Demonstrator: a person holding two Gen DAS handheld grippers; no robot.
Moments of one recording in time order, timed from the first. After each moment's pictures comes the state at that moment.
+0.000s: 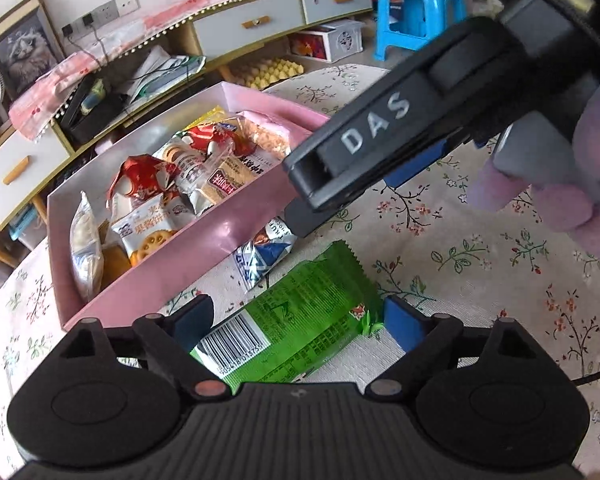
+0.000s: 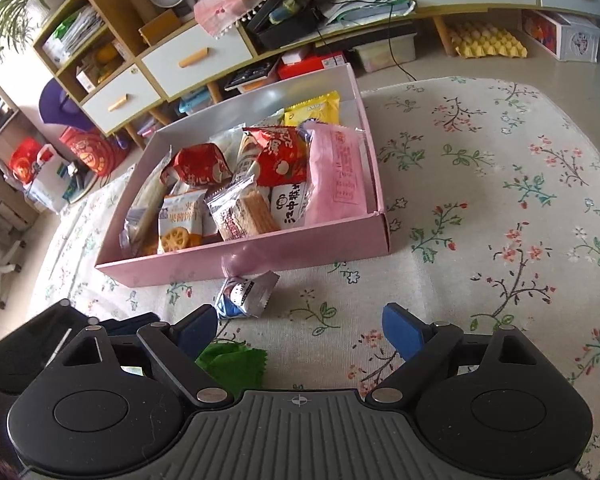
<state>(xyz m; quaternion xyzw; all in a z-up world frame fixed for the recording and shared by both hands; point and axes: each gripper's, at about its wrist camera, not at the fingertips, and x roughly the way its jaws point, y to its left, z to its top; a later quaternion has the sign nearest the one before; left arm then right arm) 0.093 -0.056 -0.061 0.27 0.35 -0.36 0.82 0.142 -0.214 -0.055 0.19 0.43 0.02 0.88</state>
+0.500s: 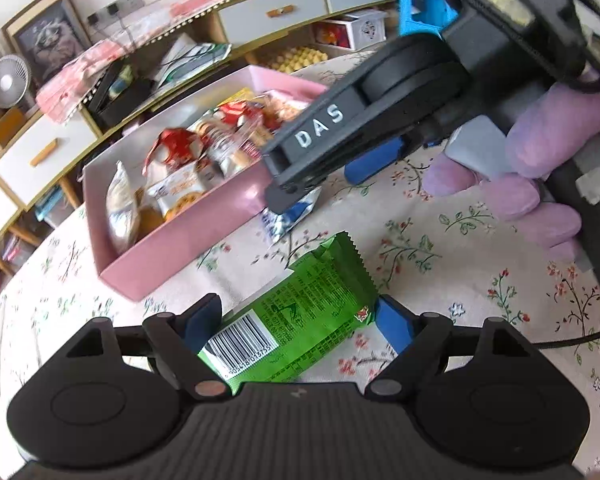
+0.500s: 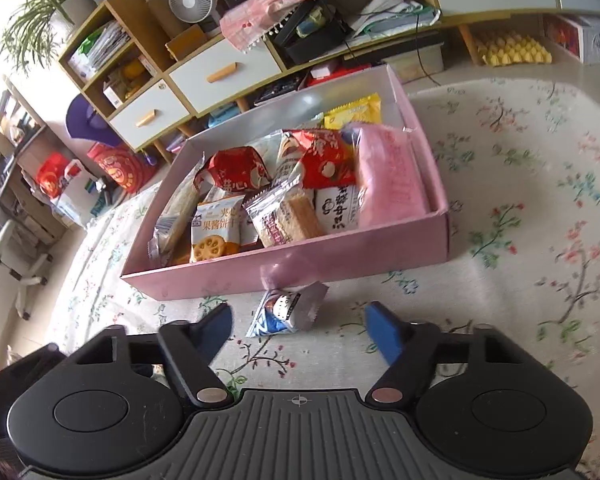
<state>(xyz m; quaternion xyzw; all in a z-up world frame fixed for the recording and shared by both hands) 0.075 -0.031 -0.058 0.28 0.36 -0.32 0.83 0.152 -0.197 -0.069 0.23 0.40 0.06 0.89</state>
